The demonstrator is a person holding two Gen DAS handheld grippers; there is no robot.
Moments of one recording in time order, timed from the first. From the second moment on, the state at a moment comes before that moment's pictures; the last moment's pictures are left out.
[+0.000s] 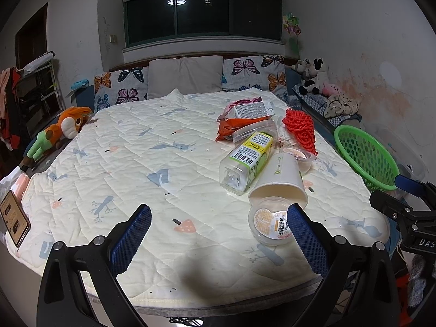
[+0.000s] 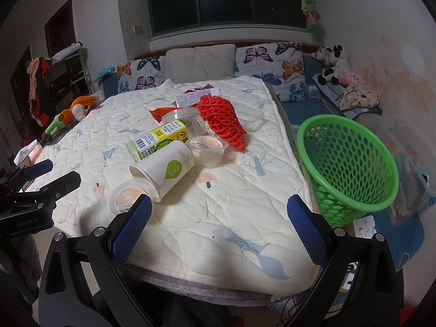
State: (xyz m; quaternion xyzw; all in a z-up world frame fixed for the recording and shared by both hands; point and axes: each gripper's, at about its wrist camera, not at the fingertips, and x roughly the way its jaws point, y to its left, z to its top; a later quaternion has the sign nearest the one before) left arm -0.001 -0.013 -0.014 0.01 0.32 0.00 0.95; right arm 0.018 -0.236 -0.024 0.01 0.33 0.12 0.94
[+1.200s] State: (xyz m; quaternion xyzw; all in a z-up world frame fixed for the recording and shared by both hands) left arm 0.039 -0.033 -0.038 0.01 0.38 -0.05 0.93; right arm 0.052 -0.244 -0.033 0.01 0.35 0.11 0.93
